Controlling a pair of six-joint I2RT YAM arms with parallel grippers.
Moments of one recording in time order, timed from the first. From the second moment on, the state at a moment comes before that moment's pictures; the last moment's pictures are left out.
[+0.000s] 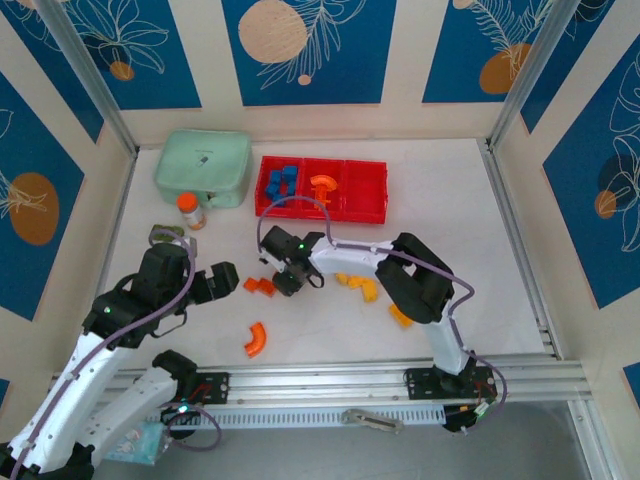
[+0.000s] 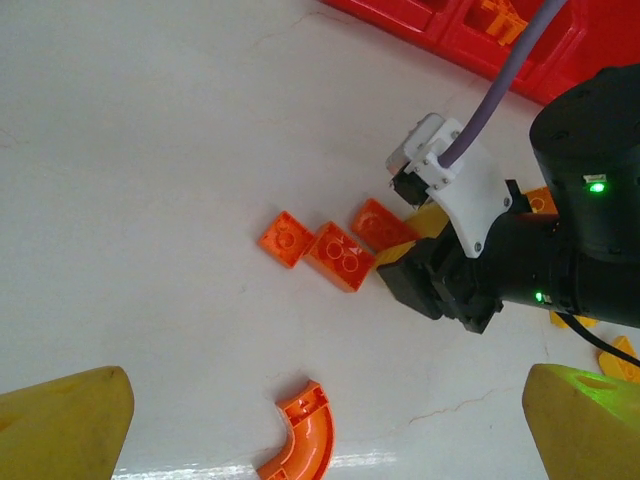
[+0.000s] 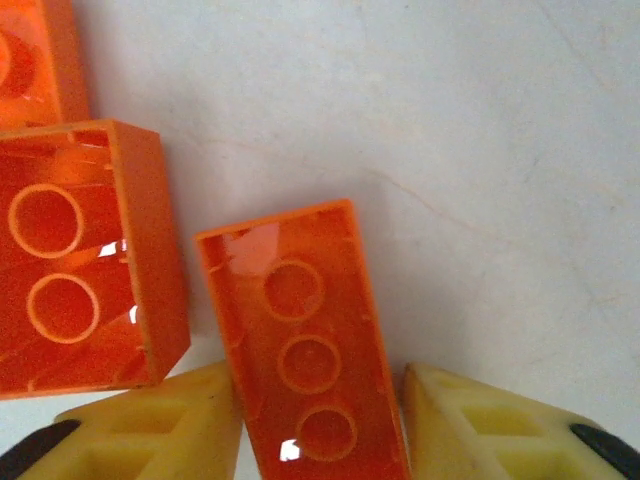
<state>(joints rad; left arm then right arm) -0.48 0.67 0.90 -1.06 -0.04 -0.68 0.97 2.07 1.45 -0.61 0.03 0.04</state>
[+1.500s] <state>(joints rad) -0.46 0.94 0.98 -0.83 0.06 -0.63 0.59 2.08 1.84 -0.76 0.11 0.15</state>
